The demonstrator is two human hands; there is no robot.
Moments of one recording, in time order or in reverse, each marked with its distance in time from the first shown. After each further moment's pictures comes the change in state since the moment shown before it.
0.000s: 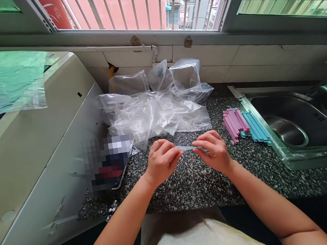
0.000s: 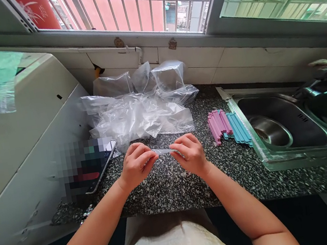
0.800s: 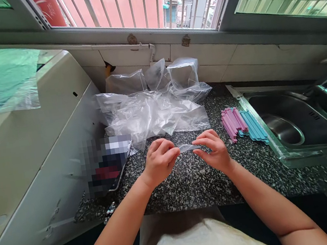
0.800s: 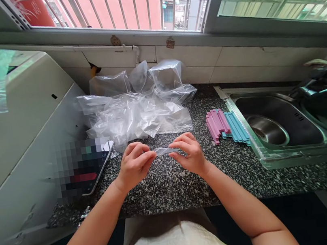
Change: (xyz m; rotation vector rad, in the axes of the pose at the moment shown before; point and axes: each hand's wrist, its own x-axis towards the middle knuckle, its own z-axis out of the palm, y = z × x) left_hand 0.001 -0.001 0.000 0.050 -0.034 0.021; right_hand 0.002 -0.002 -0.004 0.182 -0.030 0.134
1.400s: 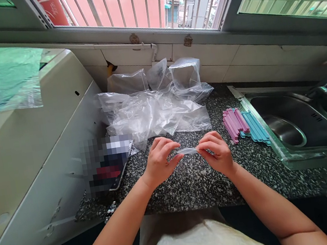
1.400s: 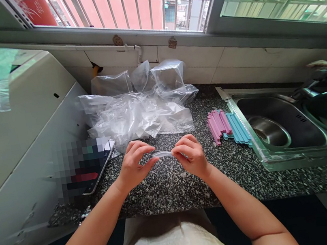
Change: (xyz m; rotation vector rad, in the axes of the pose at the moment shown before) left_hand 0.002 0.001 -0.002 -0.207 0.036 -0.130; right_hand 0.002 -0.005 -0.002 0.003 0.044 -0.060
